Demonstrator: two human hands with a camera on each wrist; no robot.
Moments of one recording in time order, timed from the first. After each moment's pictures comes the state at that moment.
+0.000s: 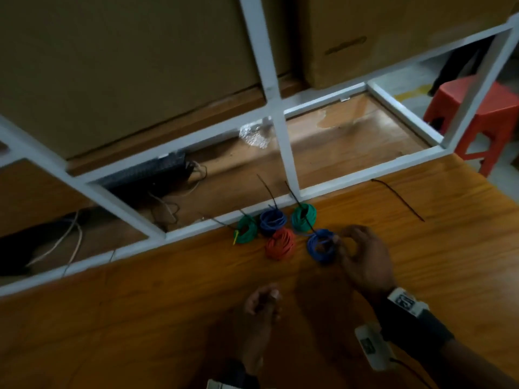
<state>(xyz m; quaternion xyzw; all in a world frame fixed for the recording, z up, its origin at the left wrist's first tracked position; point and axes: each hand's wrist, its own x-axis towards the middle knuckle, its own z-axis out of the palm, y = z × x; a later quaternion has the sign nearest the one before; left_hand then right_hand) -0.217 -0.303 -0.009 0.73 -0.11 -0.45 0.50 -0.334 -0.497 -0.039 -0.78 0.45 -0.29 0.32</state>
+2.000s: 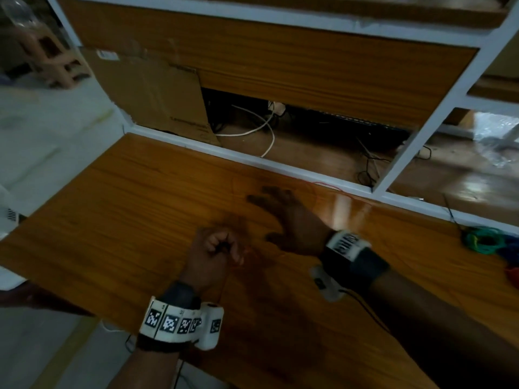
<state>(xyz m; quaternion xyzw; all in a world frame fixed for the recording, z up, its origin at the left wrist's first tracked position) 0.188 0.174 0.019 0.68 -0.27 -0.16 0.67 0.160 -0.060 0.039 -0.97 -0.10 0.04 0.22</state>
